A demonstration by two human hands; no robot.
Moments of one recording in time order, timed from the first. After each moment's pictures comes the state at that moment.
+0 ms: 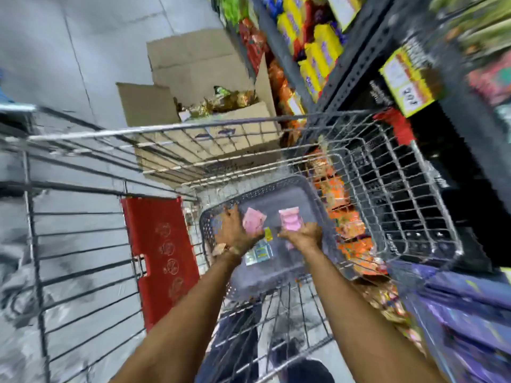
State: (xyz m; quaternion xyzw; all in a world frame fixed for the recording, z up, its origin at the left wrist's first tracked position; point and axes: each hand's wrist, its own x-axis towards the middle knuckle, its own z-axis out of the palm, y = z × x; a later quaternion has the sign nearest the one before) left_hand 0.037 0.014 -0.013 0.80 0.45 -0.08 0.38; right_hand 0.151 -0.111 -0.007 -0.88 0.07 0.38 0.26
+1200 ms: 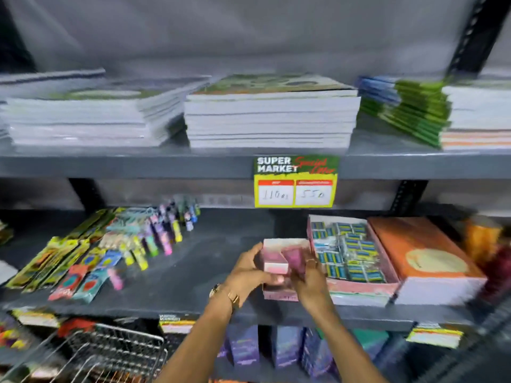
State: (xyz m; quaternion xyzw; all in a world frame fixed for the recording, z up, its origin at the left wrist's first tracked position) left_hand 0.209 -0.475 0.323 0.71 -0.16 -0.26 0.64; right_hand 0.144 -0.606 0.296 -0.85 0.21 -0.15 0.46
